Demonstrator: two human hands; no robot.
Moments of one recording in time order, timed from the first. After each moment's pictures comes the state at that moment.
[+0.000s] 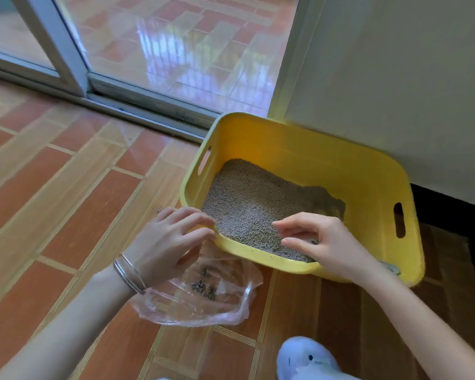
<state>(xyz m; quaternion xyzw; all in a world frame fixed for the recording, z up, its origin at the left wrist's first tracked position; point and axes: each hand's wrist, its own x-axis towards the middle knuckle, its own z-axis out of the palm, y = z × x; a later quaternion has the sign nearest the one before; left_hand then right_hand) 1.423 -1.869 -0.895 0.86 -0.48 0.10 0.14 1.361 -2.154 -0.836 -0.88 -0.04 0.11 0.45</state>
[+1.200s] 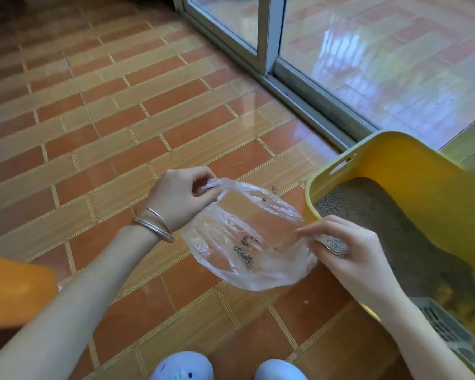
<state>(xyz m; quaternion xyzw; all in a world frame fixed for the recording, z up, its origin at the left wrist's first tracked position) 1.335 -1.783 -0.819 0.94 0.11 0.07 0.31 1.386 -2.060 -0.840 -0.83 -0.34 0.07 0.44</state>
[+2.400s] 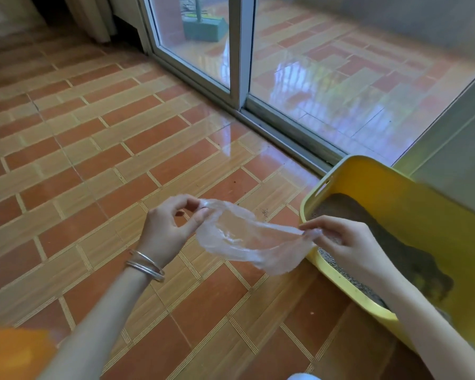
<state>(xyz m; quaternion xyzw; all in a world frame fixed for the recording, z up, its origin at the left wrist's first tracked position) 1.319 -1.740 -0.800 0.87 0.09 0.17 0.45 1.384 -2.029 -0.784 -0.88 -0.20 0.09 0.41</state>
